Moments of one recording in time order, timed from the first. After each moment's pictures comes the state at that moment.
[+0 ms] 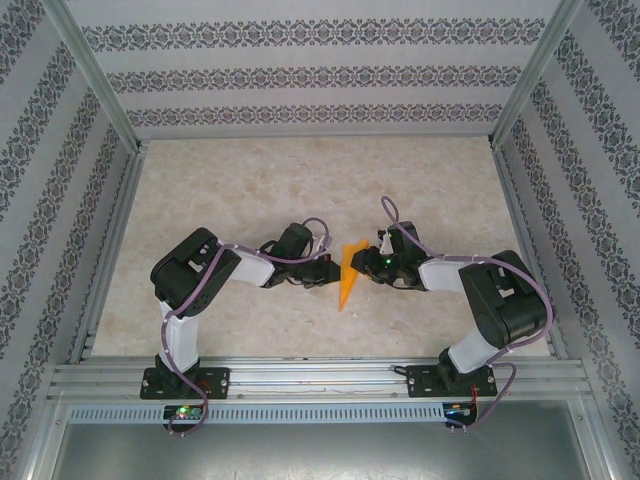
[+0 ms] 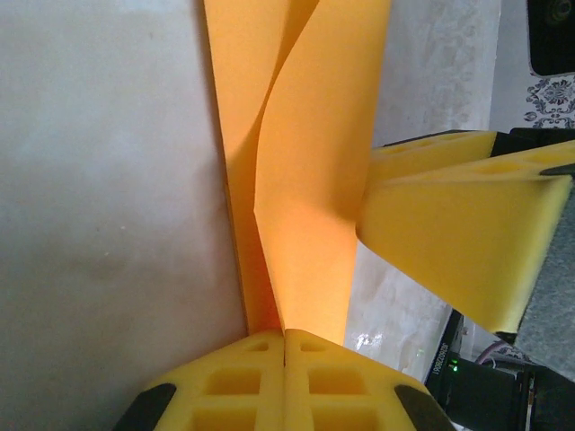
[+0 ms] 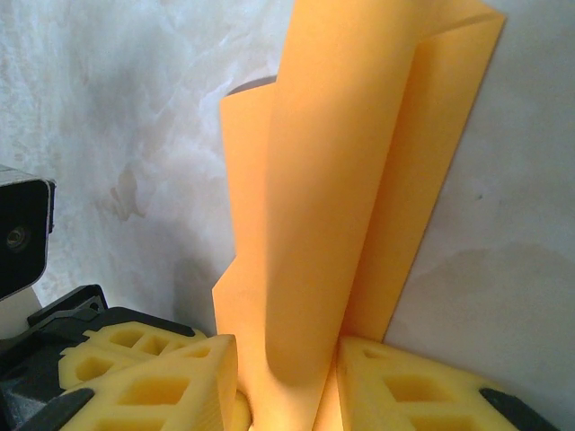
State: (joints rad) left arm -0.65 1.97 0.87 0.37 0.64 -0.89; right arm 0.36 1.60 0.55 0.17 -0.51 0.84
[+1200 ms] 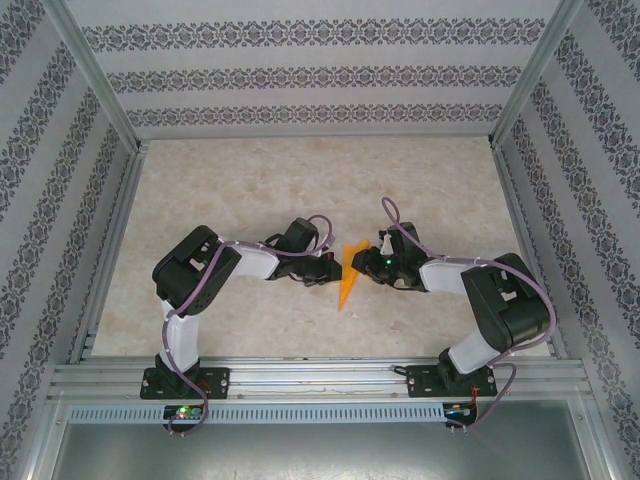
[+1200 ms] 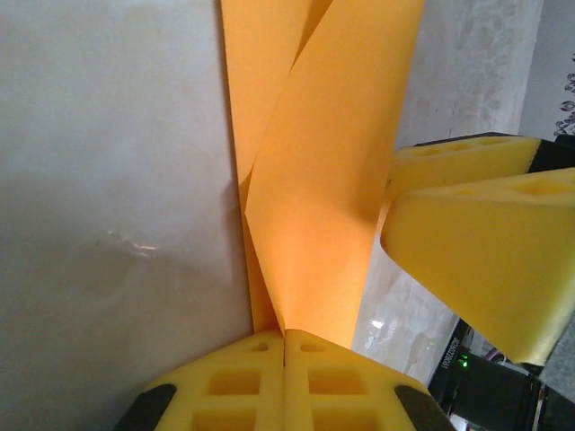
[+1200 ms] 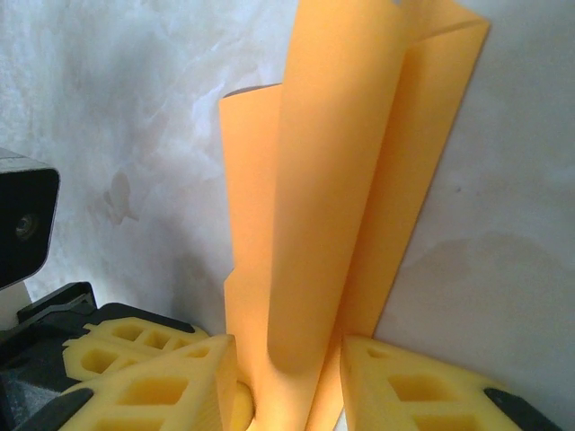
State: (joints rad) left arm -0.65 1.98 0.97 0.17 0.65 -0.84; right arm 0.36 1.56 0.55 0.14 -0.48 0.84
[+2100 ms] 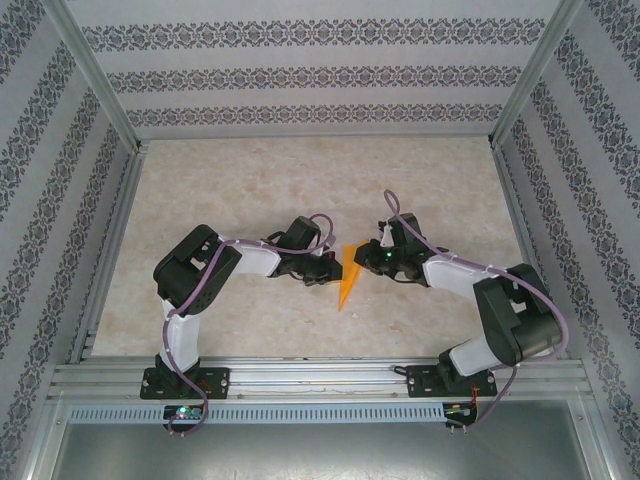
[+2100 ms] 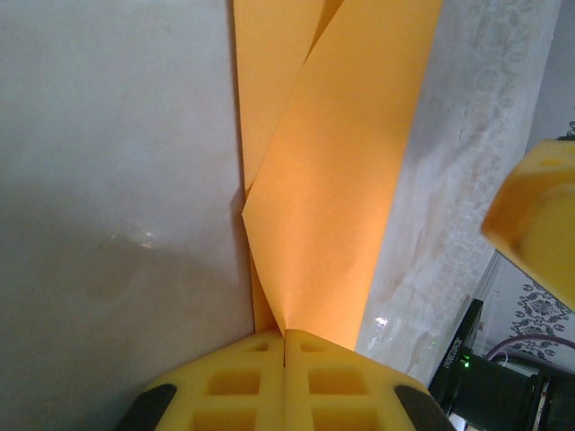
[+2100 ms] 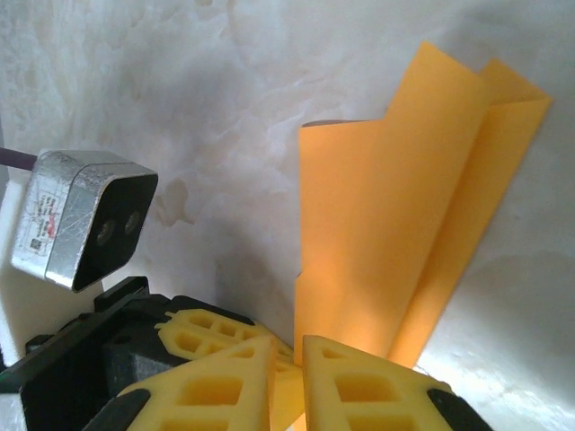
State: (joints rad) left arm -0.65 1.99 1.00 0.11 0.65 -0.84; right arm 0.38 1.50 0.63 0.01 -0.46 0.80
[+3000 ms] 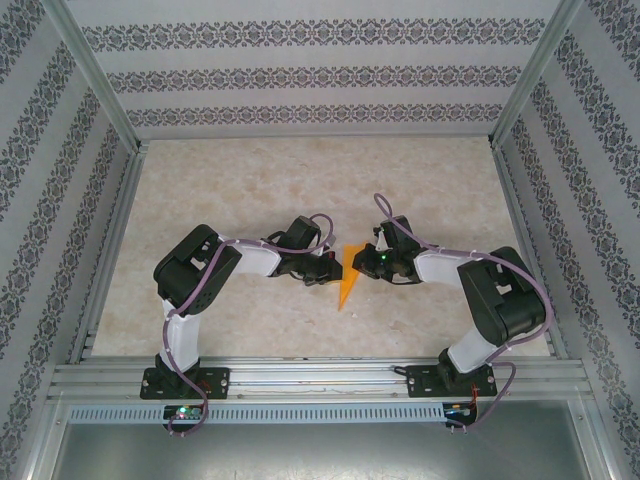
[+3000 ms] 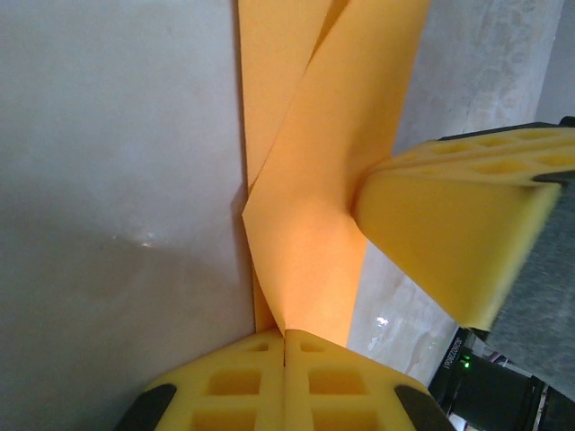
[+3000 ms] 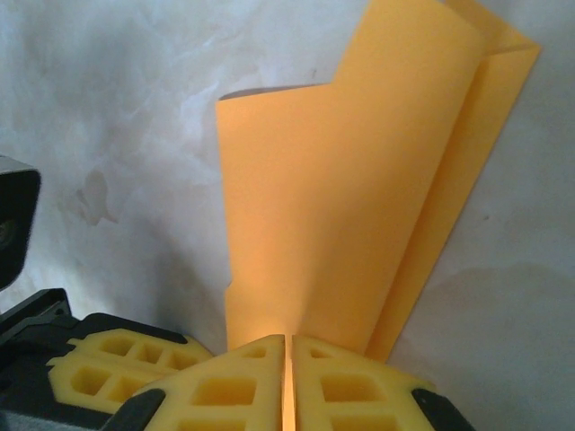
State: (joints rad) left arm -0.65 1.99 1.01 0.10 0.65 -0.84; right arm 0.38 1.61 0.65 -0.01 -0.45 0.79
